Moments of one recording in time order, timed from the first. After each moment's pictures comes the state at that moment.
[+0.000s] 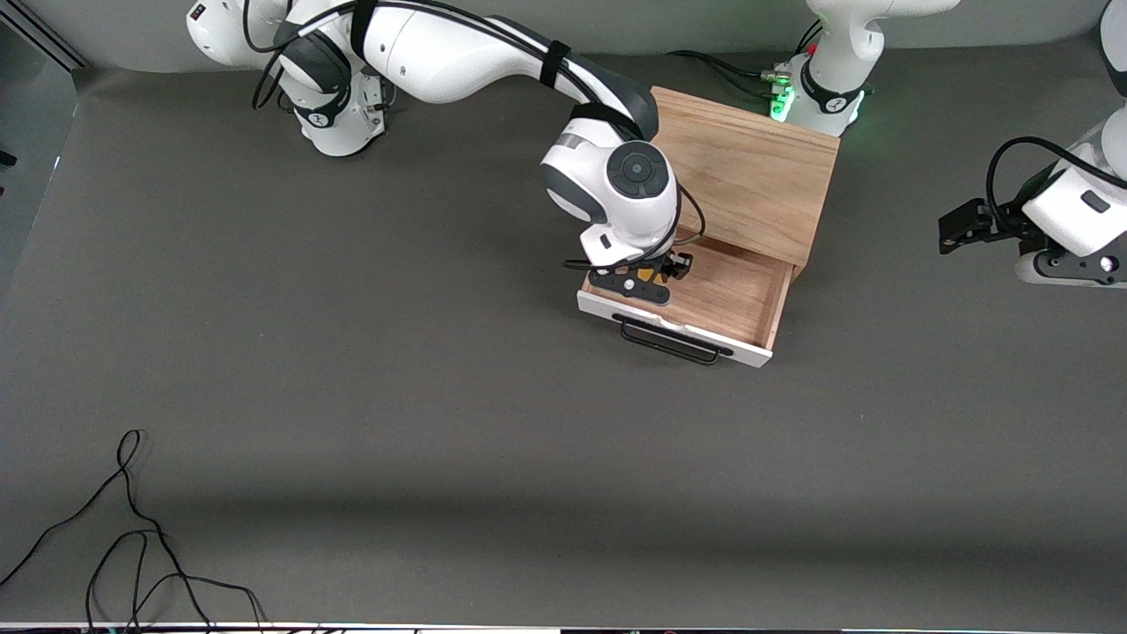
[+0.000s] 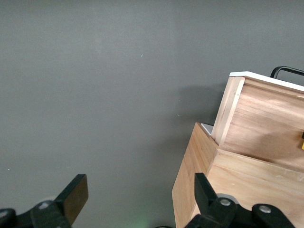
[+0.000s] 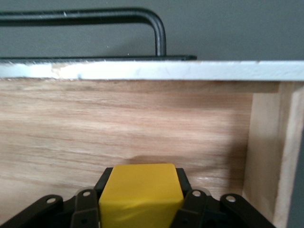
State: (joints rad) left arm -0.05 -0.03 0.00 -1.70 0.02 1.59 0.04; right arm 0.83 0.92 0.18 -1.02 0.00 1.97 1.30
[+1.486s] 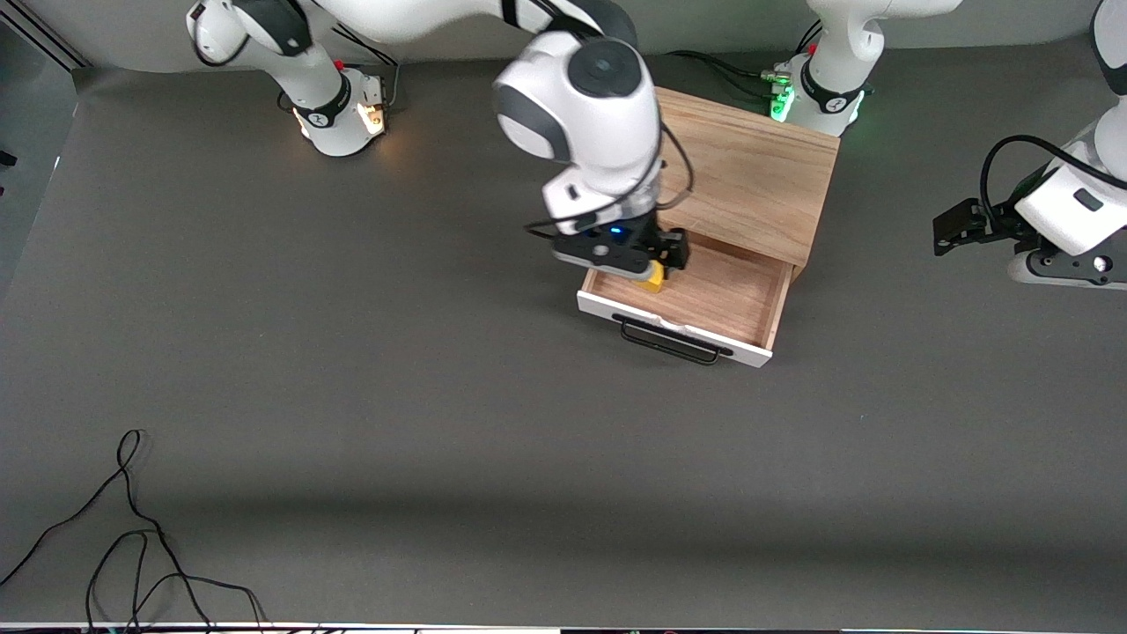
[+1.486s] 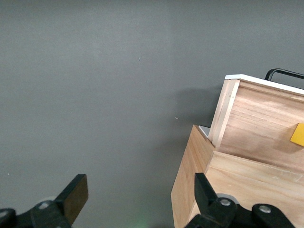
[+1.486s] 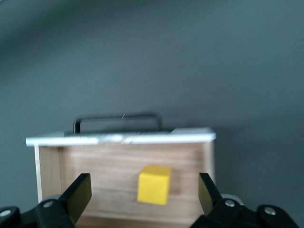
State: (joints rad) left arm -0.09 -0.02 0.02 -1.69 0.02 1.59 0.04; right arm 0.78 0.67 0.10 -0.98 -0.07 1.80 1.31
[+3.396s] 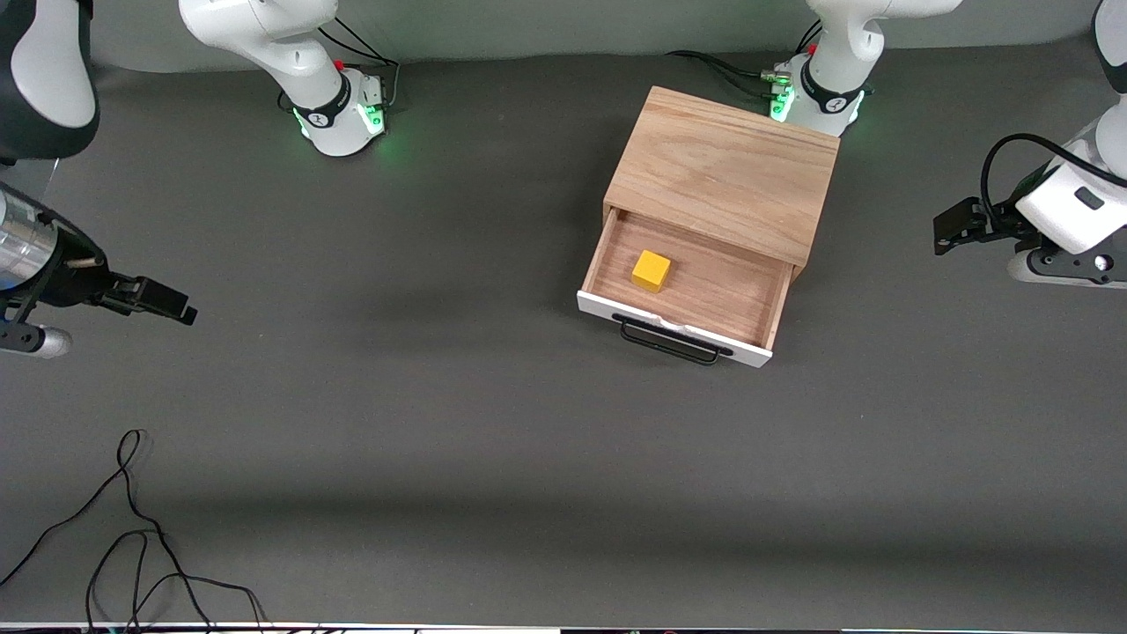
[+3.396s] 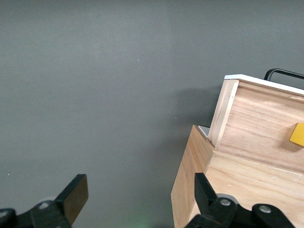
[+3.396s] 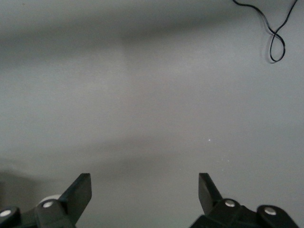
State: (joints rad) left arm -0.09 -0.02 0.02 -1.69 0.02 1.59 0.04; right arm 0.18 0.11 -0.22 -1.61 0.08 1.71 0.15
